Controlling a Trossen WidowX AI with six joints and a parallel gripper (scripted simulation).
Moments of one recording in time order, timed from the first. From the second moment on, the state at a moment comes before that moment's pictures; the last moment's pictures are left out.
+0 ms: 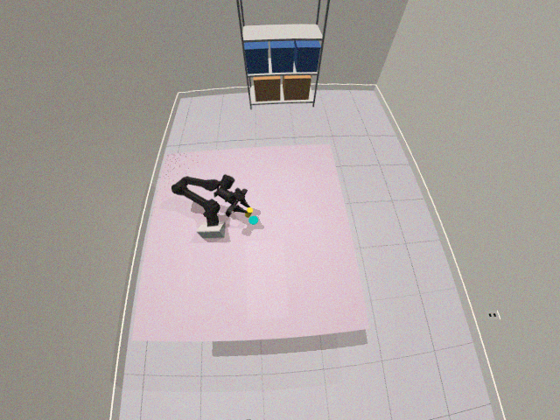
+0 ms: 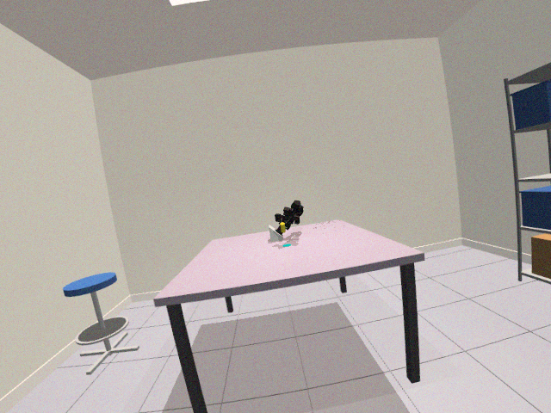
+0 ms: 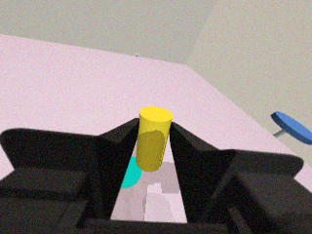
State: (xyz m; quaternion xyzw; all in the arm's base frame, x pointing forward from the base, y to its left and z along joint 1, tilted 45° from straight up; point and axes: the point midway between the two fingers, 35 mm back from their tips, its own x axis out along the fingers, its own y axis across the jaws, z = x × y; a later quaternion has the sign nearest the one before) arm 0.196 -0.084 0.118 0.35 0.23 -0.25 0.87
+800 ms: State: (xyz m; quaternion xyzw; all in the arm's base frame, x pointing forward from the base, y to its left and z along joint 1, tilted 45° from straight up) arm 0.197 -0.086 0.121 0.37 0.14 -0.25 0.88
